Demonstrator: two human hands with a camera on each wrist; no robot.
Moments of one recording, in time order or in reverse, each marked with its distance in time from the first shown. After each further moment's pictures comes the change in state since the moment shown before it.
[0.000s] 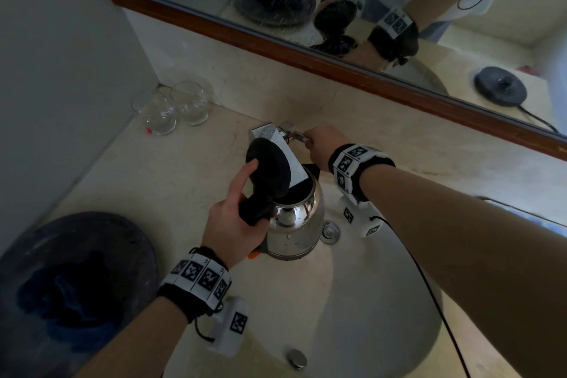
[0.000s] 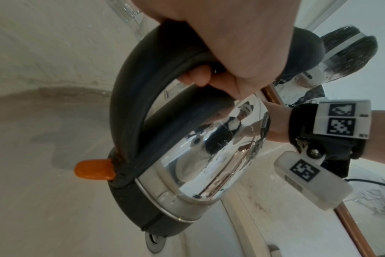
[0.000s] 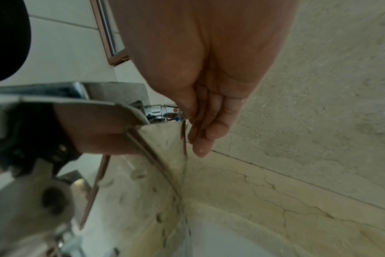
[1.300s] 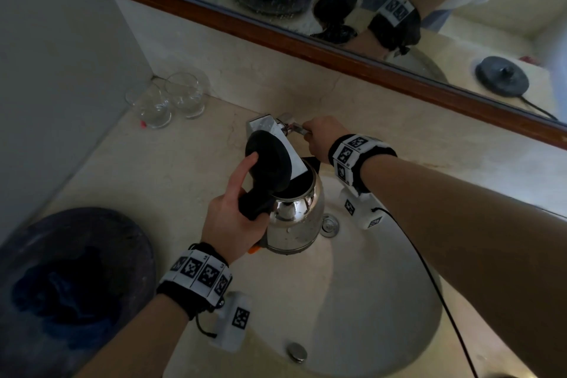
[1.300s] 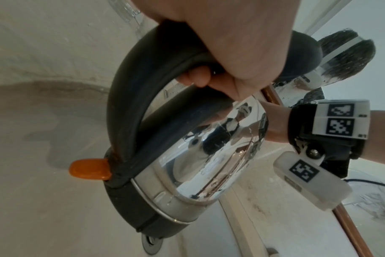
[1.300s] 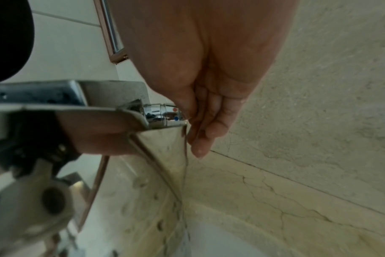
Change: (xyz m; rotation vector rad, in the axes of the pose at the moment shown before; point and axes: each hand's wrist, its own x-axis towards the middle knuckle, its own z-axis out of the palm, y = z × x) left_hand 0.001 -0.001 0.006 0.010 0.019 0.009; right_hand 0.000 0.001 0.000 0.000 0.018 -0.008
